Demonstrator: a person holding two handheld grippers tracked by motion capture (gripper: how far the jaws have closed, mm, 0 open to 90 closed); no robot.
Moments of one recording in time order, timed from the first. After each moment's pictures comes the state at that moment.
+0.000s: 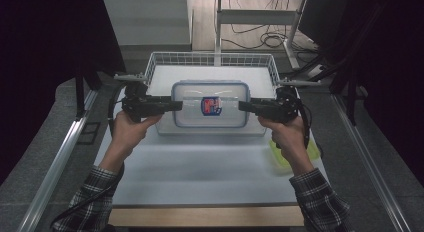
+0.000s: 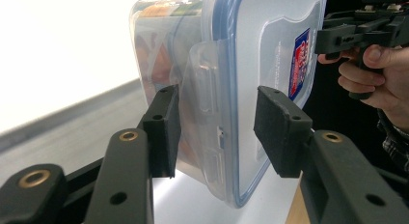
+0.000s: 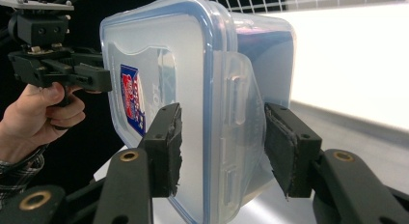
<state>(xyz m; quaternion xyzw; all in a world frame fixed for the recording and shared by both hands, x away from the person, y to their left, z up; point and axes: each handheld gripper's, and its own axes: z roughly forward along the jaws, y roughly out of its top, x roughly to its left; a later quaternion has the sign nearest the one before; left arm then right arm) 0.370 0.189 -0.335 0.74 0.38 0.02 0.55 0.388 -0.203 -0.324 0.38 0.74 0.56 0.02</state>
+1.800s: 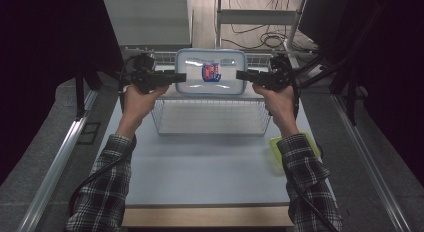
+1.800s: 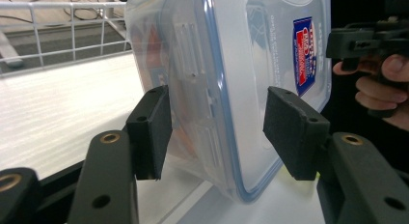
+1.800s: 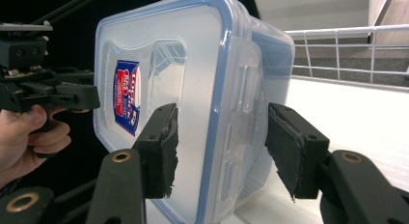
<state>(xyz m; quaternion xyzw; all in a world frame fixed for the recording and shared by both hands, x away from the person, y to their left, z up) 0.443 0.188 -0.325 0.72 0.41 0.05 0.56 0.468 -0.190 -0.306 0.40 0.72 0.56 0.05</state>
